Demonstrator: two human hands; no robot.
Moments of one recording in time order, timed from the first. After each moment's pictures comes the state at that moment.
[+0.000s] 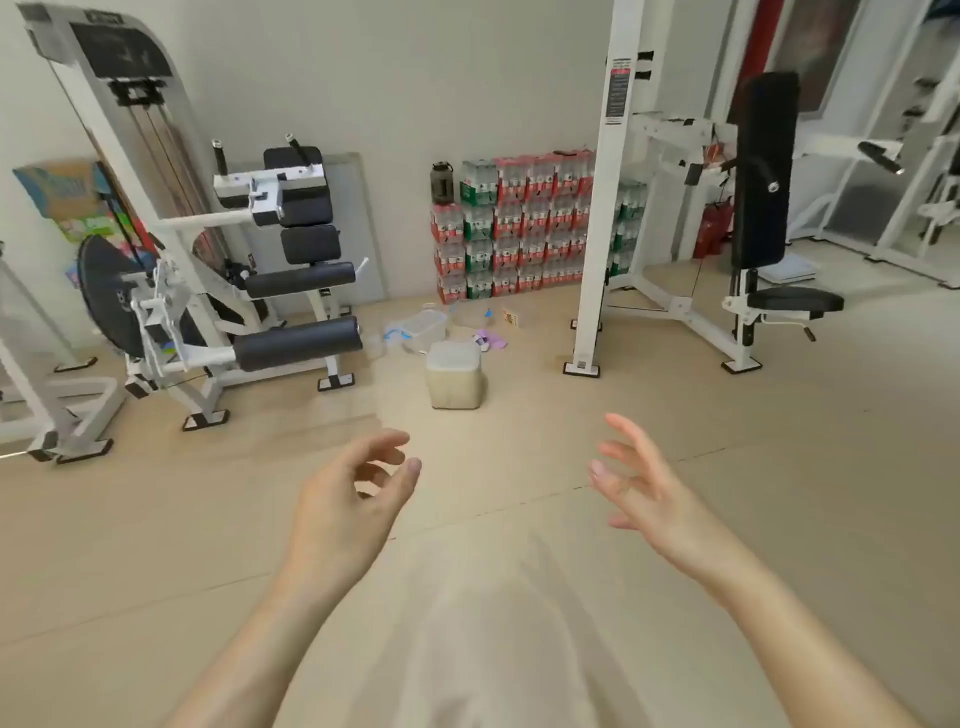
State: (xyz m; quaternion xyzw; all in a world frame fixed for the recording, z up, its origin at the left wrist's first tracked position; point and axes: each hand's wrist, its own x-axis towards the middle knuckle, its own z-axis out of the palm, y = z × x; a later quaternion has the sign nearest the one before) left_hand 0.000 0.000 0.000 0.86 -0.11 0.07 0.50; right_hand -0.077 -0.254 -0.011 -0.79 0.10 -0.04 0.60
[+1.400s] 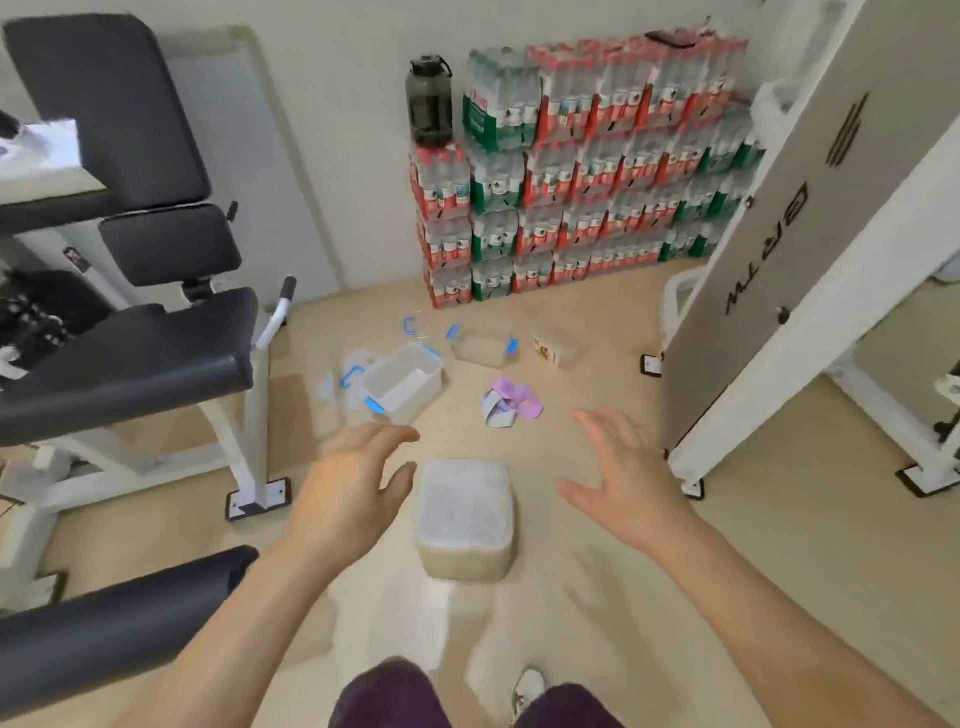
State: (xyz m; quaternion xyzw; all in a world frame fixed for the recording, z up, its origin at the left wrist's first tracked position) left_hand 1.201 -0.239 -0.127 0.95 -0.21 -0.03 0.21; right_hand 1.123 -0.510 -0.153 -0.97 0.12 0.02 0.20
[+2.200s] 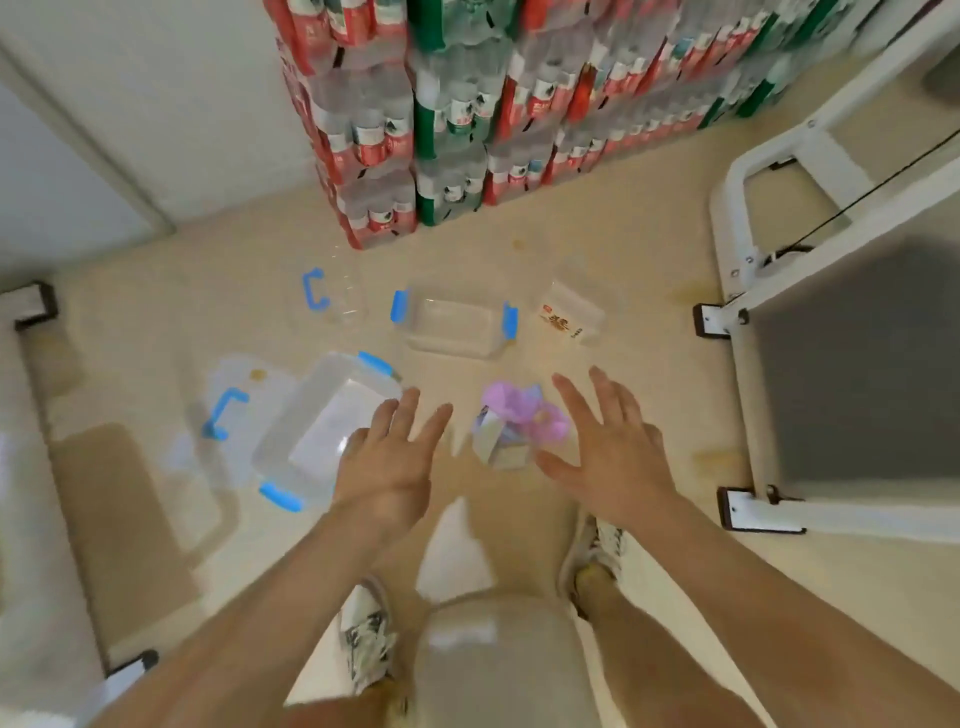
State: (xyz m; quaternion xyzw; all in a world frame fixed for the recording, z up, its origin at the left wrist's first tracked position) left_hand 1.785 -0.406 -0.548 0.91 -0.33 -0.25 0.00; right_hand 1.672 -0.614 -0.526 -0.95 0.24 0.17 0.12
